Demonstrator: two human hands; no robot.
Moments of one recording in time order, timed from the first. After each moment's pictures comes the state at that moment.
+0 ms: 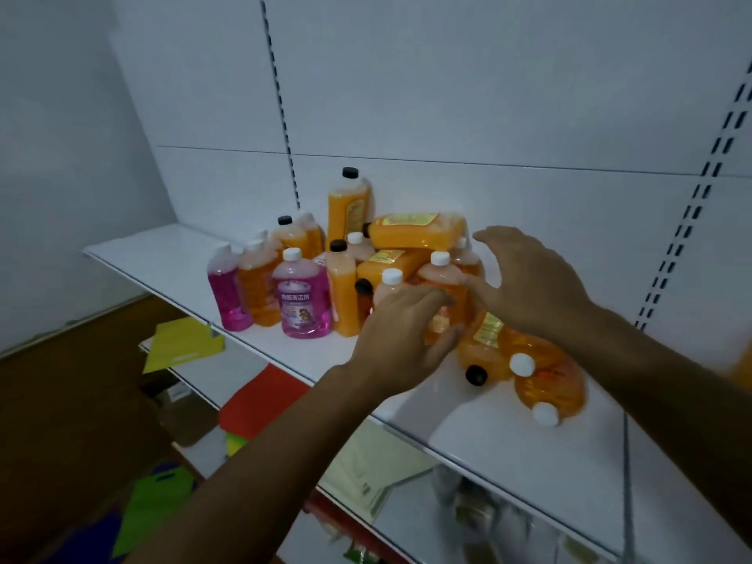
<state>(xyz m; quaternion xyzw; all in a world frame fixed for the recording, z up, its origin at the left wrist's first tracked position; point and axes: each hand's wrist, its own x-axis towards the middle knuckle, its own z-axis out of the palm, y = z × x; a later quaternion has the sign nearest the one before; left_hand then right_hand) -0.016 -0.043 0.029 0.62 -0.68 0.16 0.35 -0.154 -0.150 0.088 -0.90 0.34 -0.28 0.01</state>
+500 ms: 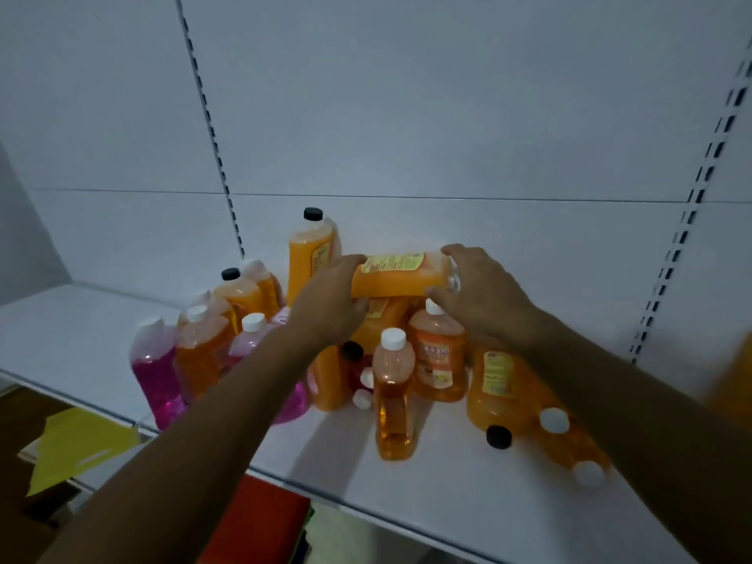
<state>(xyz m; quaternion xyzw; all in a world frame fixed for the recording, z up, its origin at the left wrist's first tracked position) 0.135 -0.121 0.079 0.71 -0.63 0.09 0.31 -0.053 -0.204 0.088 -0.85 0.44 -0.29 0.08</state>
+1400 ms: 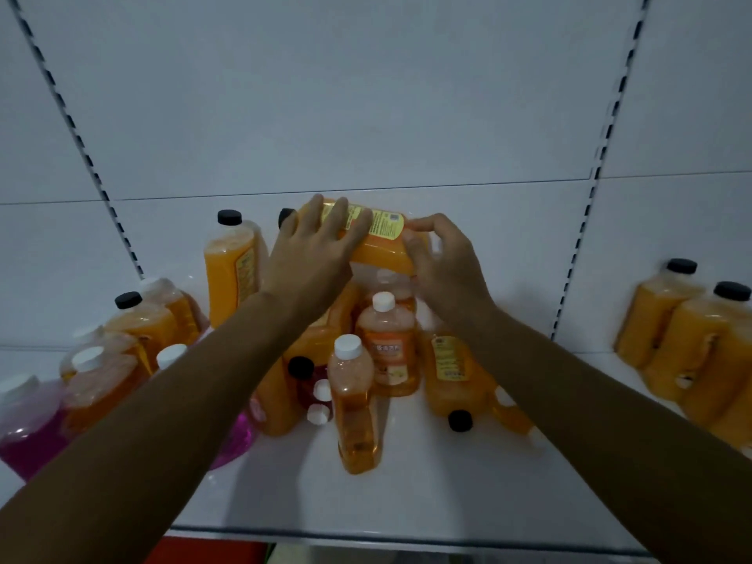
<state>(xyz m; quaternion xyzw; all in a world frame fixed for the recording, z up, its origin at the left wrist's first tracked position) 0.131 -0.181 0.104 0.57 -0.73 0.36 0.14 -0.044 -0.194 0.092 -0.67 0.42 -0.56 0.24</state>
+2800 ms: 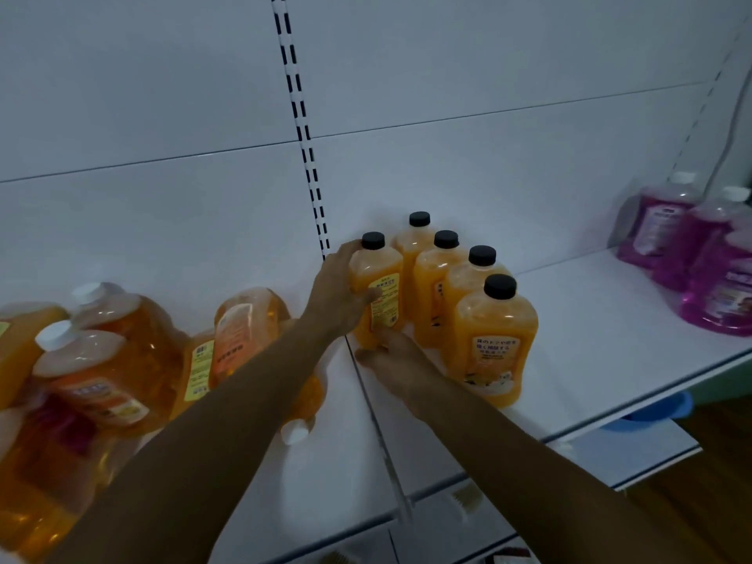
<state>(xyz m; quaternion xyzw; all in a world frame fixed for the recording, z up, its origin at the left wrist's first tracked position) -0.203 -0.268 0.002 0.46 -0.76 -0.25 0.38 -0.298 -0.179 -0.038 -0.51 0.57 -0.42 0.49</state>
